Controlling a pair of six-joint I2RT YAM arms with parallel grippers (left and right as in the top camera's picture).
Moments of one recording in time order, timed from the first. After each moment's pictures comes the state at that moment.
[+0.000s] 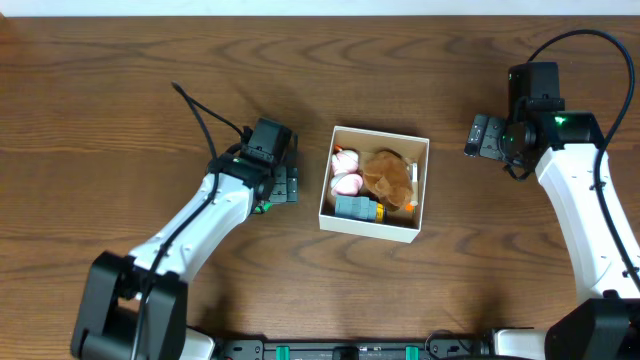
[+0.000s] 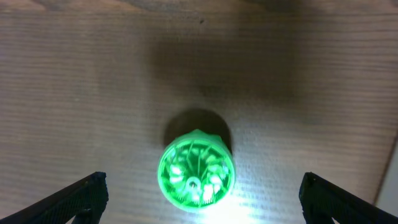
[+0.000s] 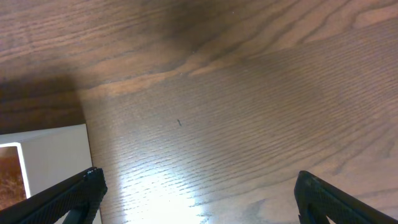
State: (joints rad) left arm -0.39 1.60 0.98 -0.65 -0.19 -0.38; right arm 0.03 1.54 1.30 -0.95 0.20 0.31
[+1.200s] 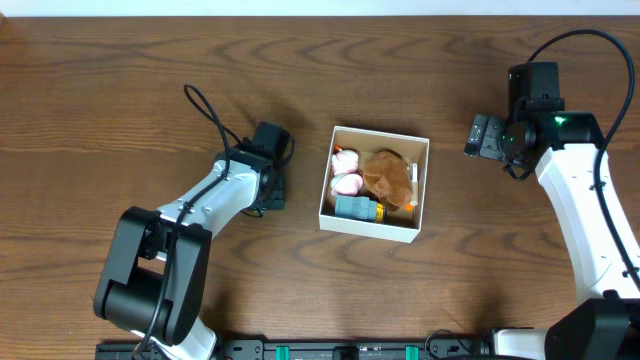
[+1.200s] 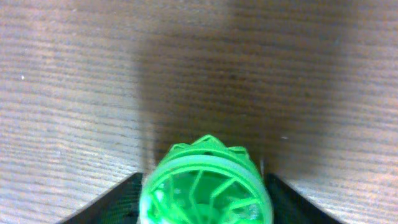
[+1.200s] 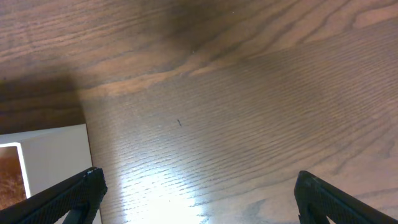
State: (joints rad) left arm -0.35 1.77 0.98 -0.65 -0.16 -0.39; right arm 0.03 1.54 1.30 -0.95 0.20 0.31
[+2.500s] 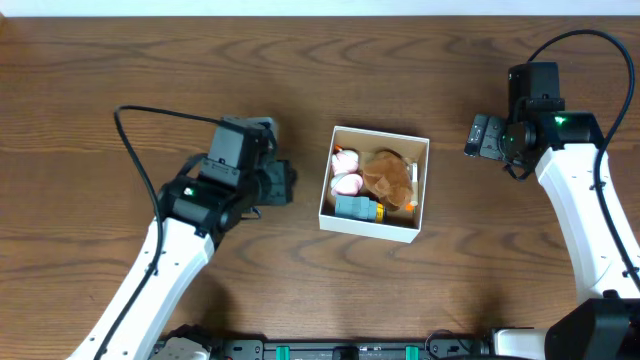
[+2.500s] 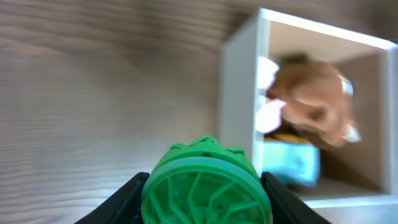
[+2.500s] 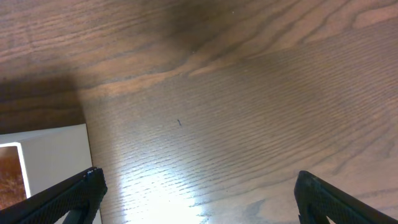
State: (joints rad) left arm -0.40 1.25 1.03 -0.75 0.16 -0.38; right arm 0.03 1.54 1.30 -0.95 0.20 0.31
